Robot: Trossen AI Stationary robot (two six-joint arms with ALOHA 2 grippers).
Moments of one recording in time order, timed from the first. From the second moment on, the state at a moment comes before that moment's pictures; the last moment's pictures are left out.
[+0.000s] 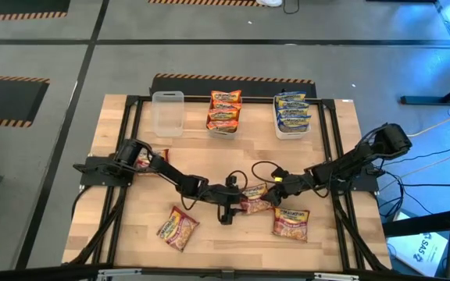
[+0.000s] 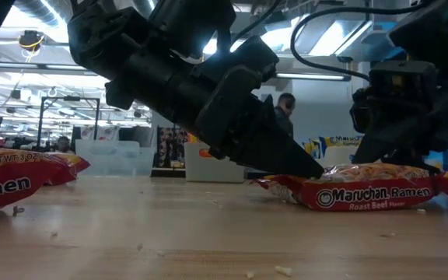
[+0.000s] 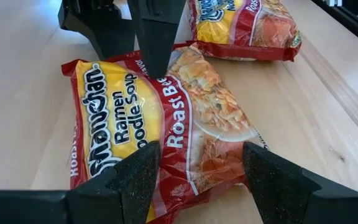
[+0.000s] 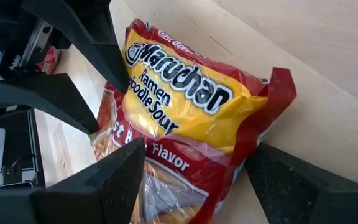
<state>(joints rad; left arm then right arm) -0.26 2.12 1.04 0.58 -0.17 -0.12 0.33 1.50 0.31 0.50 0.09 1.17</state>
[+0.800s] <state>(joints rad) -0.26 2.12 1.05 0.59 -0.19 -0.12 0.33 1.51 0.31 0.64 0.09 1.09</state>
